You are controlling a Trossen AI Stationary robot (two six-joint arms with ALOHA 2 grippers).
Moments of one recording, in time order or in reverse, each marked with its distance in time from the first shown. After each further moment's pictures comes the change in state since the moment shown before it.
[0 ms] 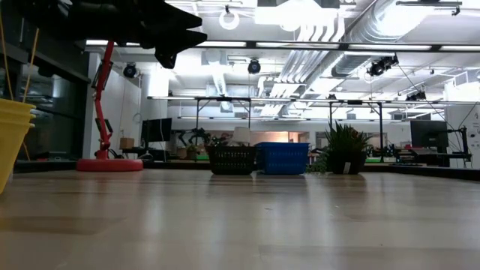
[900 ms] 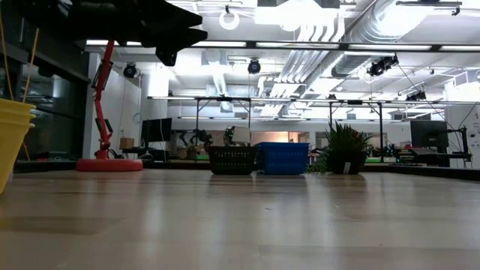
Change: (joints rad) left arm 0.000 0.001 0.000 0.016 0.000 0.035; right arm 0.224 0.497 0.461 -0.562 0.059 0.697
